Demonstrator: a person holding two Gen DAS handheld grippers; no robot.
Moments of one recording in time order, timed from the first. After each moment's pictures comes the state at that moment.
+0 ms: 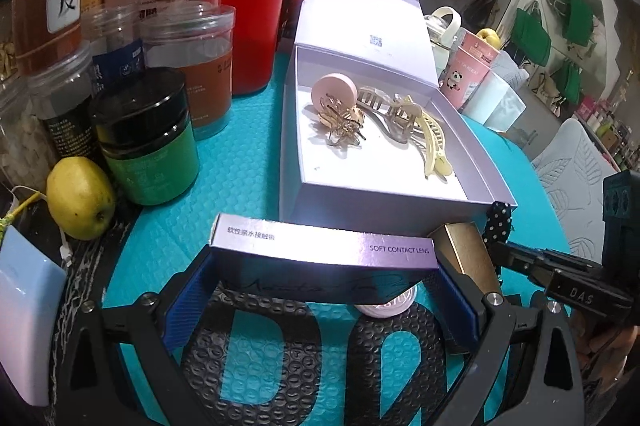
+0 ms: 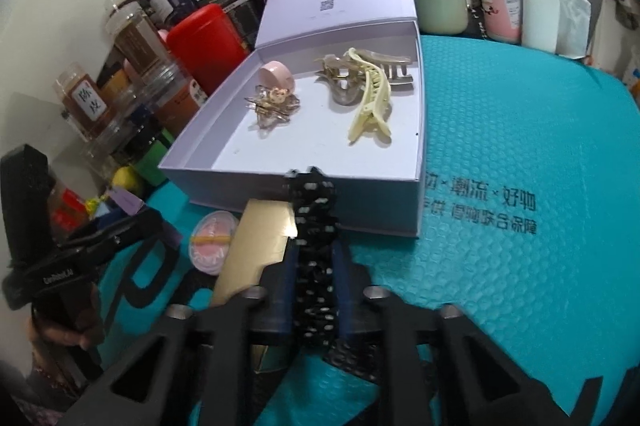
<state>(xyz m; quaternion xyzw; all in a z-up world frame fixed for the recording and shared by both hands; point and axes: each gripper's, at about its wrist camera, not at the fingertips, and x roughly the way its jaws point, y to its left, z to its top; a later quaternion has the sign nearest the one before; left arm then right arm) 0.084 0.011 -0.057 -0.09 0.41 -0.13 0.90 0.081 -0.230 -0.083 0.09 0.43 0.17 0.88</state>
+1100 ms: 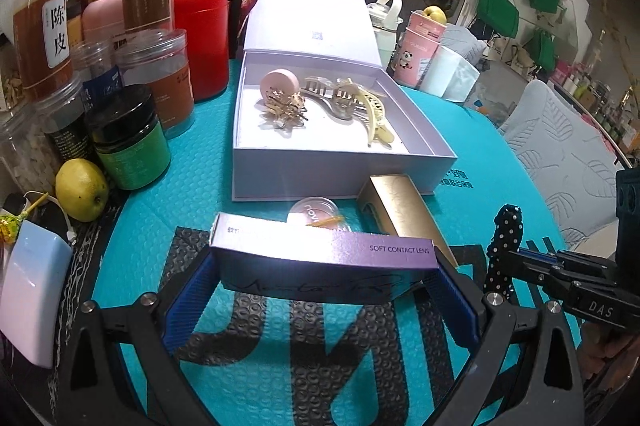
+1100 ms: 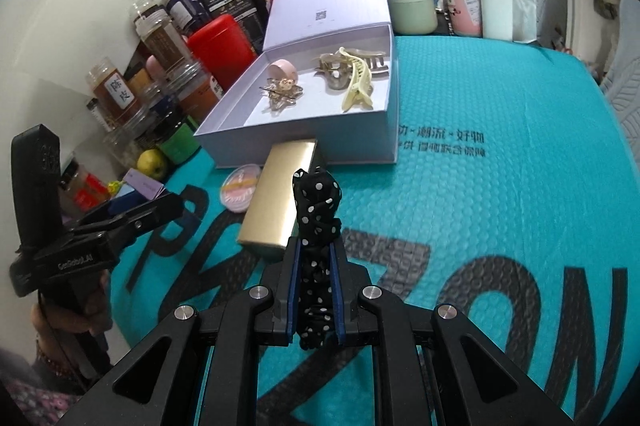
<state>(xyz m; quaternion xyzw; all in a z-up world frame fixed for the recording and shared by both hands) 0.026 -0.018 -0.034 -0.05 0.40 -0.17 0.90 -0.008 -0.239 -0.063 0.11 0.41 0.16 0.89</state>
